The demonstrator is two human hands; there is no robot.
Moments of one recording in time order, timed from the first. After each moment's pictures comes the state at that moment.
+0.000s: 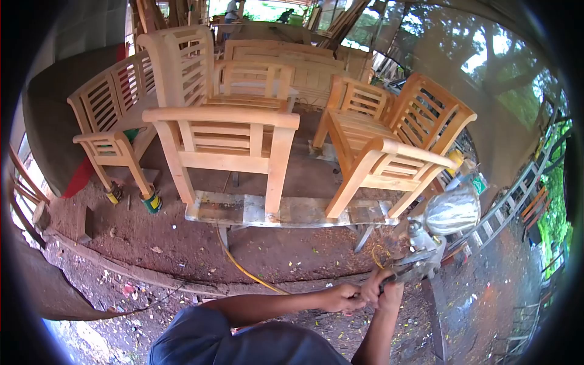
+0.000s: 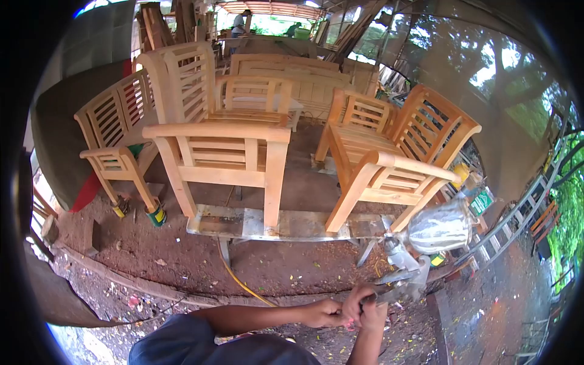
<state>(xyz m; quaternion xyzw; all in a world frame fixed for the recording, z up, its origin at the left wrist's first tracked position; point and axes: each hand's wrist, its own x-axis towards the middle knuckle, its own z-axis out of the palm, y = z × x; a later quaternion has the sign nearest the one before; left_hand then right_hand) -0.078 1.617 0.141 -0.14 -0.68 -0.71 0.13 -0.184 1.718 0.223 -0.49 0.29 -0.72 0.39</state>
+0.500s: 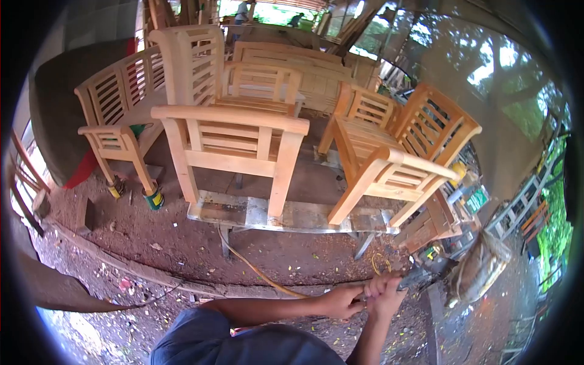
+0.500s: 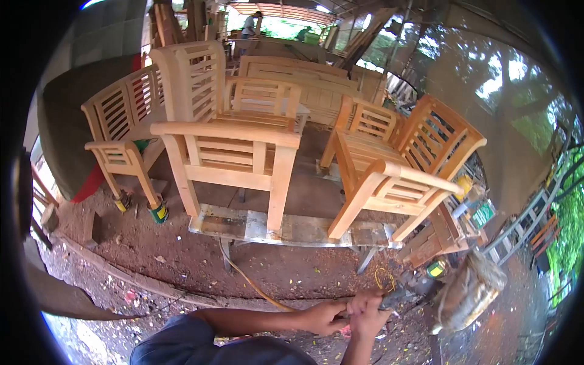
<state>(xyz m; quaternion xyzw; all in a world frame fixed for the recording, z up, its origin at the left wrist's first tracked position) -0.068 1.624 0.162 -0.03 -0.77 -0.60 0.23 -0.160 1.705 0.218 -0.31 0.35 -0.85 0.25</state>
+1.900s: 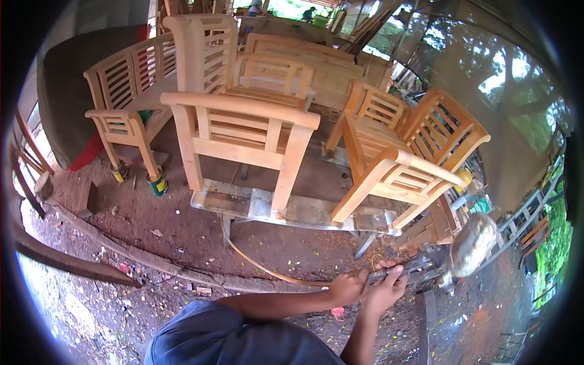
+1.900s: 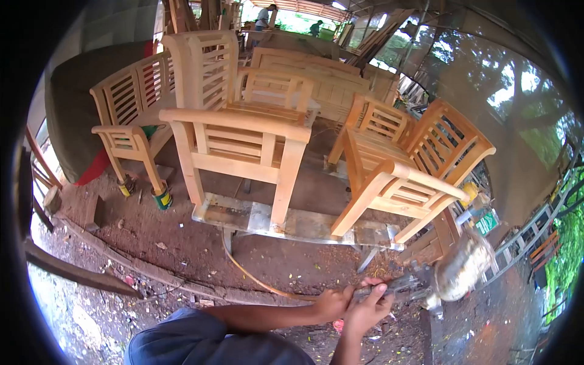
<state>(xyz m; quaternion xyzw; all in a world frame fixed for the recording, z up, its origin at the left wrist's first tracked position) -0.107 1.628 0.146 0.14 -0.85 -0.34 0.38 -0.148 1.670 0.234 -0.18 0.50 -0.85 0.01</state>
